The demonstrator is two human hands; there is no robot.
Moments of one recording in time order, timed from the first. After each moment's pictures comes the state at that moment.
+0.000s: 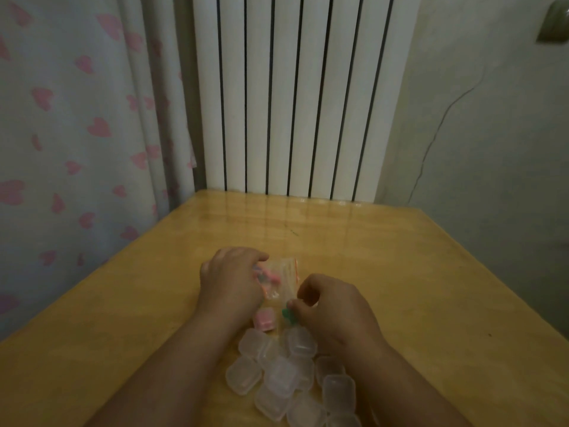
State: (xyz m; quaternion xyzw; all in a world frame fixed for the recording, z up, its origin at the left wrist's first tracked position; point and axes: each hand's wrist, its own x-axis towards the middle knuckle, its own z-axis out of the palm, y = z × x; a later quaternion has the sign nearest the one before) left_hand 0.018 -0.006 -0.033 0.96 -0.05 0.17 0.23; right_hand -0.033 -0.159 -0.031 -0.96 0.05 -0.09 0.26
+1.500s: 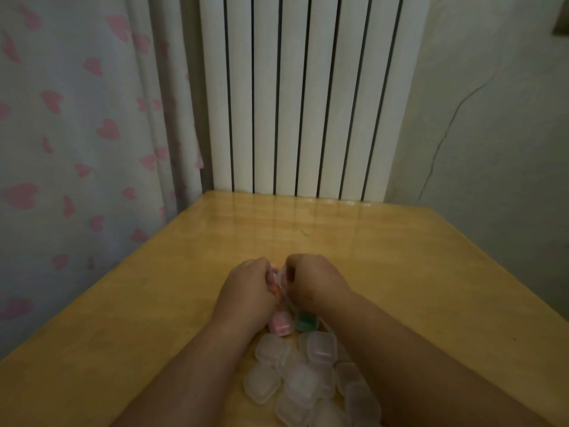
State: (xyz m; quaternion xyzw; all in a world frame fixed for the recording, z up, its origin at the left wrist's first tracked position) left_hand 0.032 0.001 -0.054 0.93 -0.10 0.16 0.32; right_hand 0.042 -0.127 -0.030 -0.99 -0.02 -0.04 0.16
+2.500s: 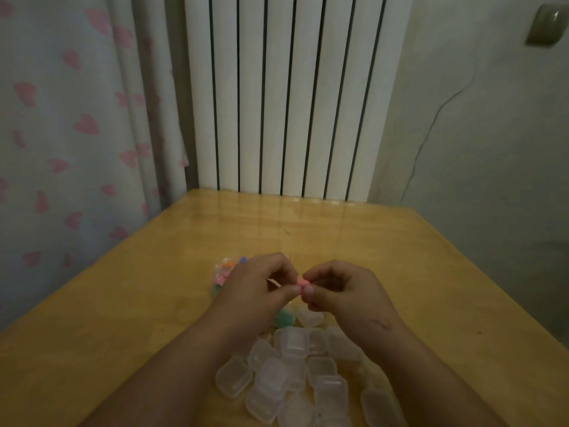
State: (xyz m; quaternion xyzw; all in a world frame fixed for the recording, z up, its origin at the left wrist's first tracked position) left_hand -0.003 -0.022 -0.033 0.84 -0.25 0.14 0.46; right_hand -0.046 -0.183 -0.015 -0.79 0.00 -0.09 0.60
